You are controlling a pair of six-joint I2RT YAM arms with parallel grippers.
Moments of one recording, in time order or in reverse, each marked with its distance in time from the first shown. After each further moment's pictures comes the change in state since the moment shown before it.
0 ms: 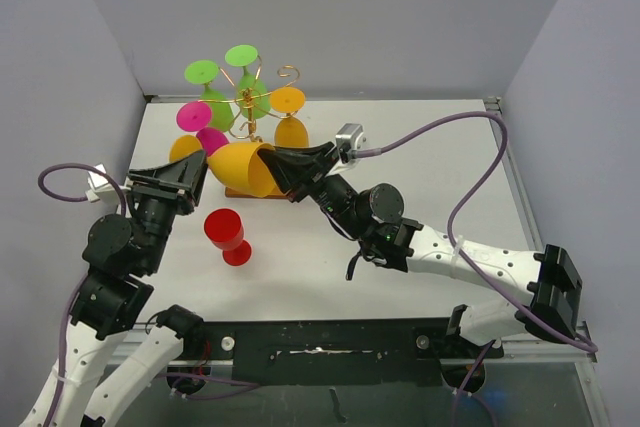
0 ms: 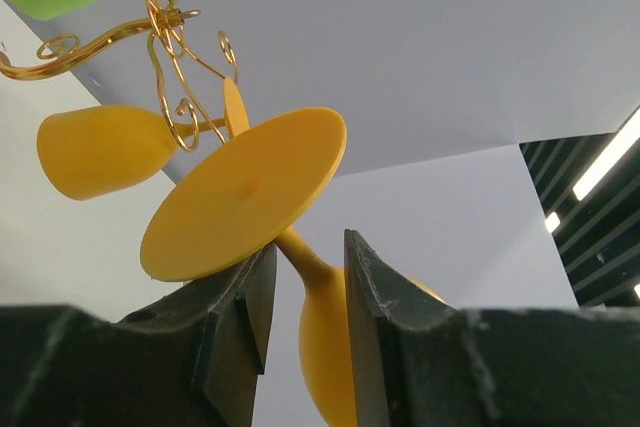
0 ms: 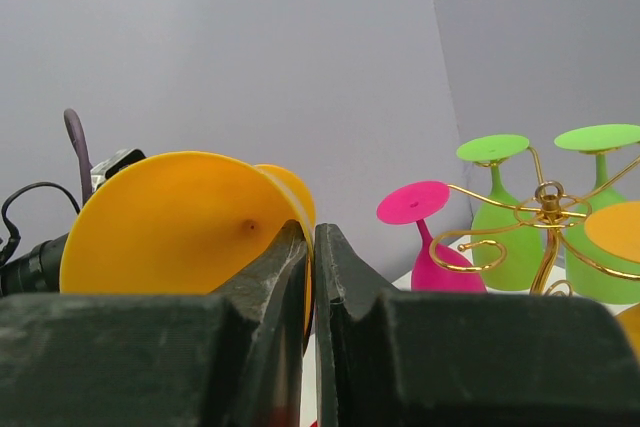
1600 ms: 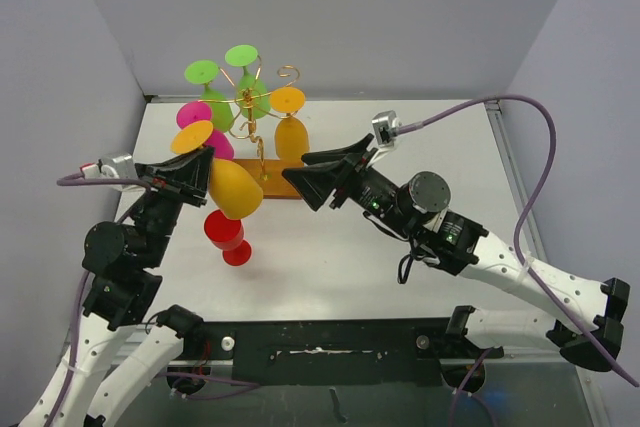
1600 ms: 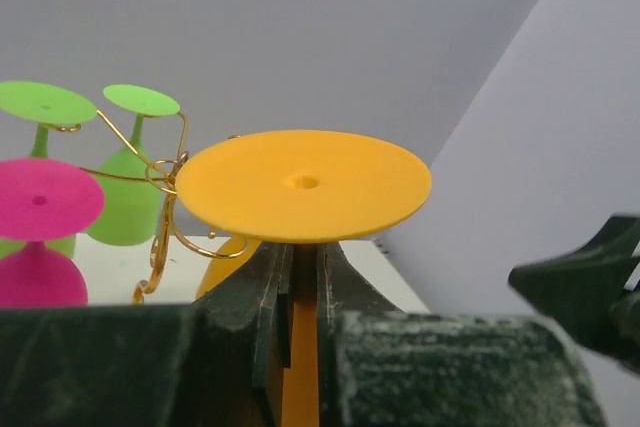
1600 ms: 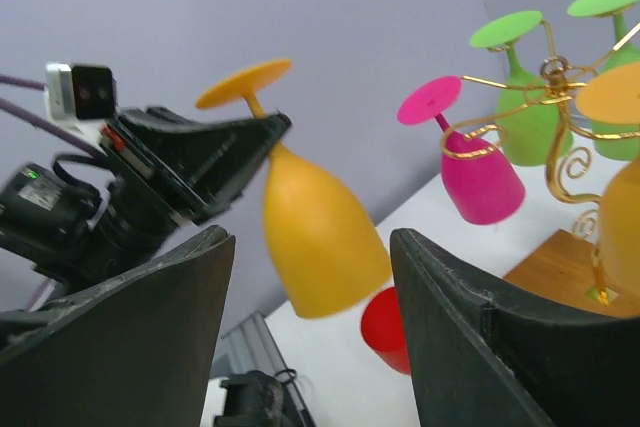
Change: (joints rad) left arm 0.000 0.020 -0.060 0.334 0.141 0.843; right arm -0.070 -0.278 -0.008 -0.526 -0.090 0.256
